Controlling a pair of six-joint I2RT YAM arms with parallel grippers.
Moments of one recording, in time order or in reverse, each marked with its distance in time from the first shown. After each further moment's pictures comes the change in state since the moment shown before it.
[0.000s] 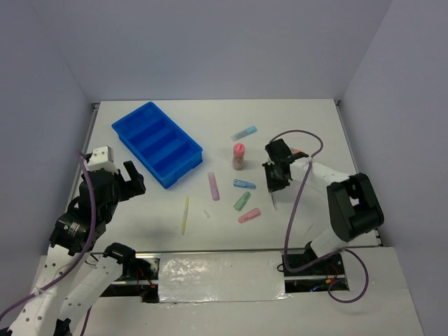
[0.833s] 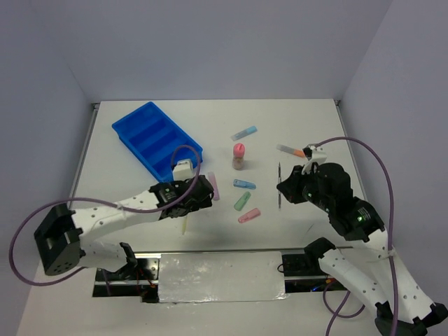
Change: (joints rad) left arm -0.633 0.702 0.019 0.116 -0.136 -0.658; right arm 0.108 -0.961 -0.013 -0.243 -0.113 0.152
